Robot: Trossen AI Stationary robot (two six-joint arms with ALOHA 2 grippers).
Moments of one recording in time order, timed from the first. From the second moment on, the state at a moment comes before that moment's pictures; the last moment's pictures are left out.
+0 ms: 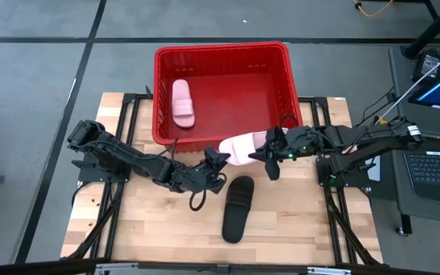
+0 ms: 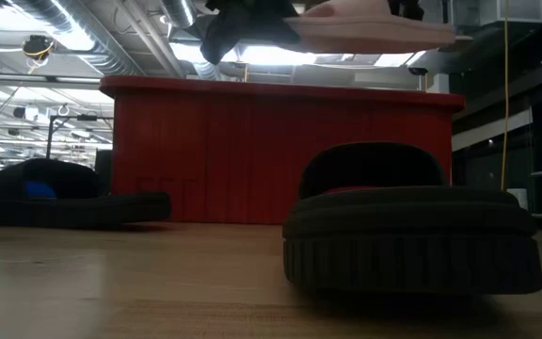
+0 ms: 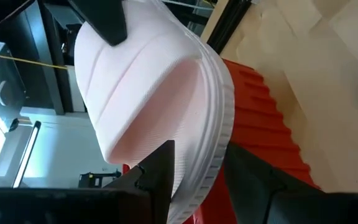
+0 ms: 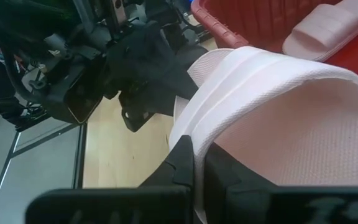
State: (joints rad) left arm -0.33 1.63 1.13 0.10 -0.94 0.99; right arm 0.15 1.15 1.06 -0.38 0.13 0.52
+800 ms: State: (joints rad) left arm -0.29 1.63 1.13 0.02 -0.97 1.10; right arm 0.15 1.15 1.06 -0.38 0.14 0.39
